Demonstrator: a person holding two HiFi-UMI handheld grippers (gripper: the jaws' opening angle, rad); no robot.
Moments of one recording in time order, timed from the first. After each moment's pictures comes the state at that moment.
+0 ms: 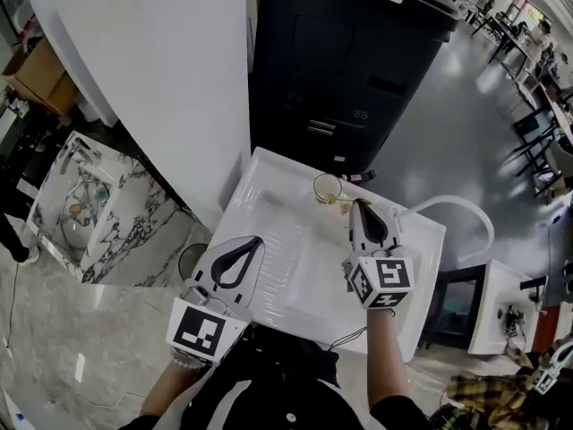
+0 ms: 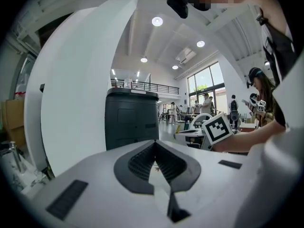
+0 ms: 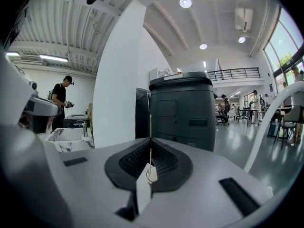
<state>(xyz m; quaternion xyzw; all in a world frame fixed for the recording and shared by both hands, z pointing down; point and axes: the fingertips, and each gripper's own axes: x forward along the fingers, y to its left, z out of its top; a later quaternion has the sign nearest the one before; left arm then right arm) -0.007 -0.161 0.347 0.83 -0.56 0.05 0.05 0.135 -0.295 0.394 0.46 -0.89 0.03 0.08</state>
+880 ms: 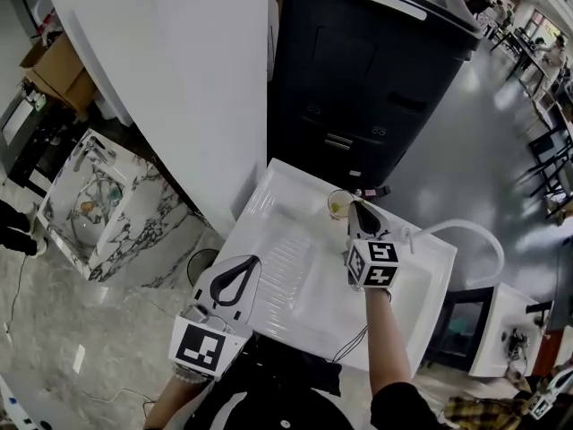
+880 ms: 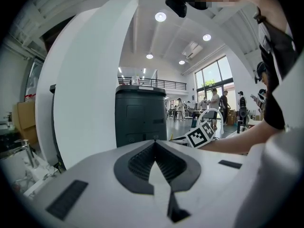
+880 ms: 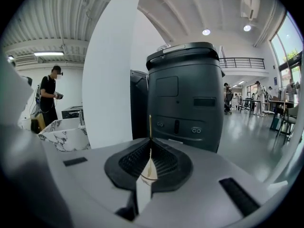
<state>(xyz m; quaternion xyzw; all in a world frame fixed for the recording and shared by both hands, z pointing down) -0.026 -0.154 0.360 0.80 -0.60 0.07 0.06 0.111 -0.362 0.475 0.44 -0.88 0.07 0.15</state>
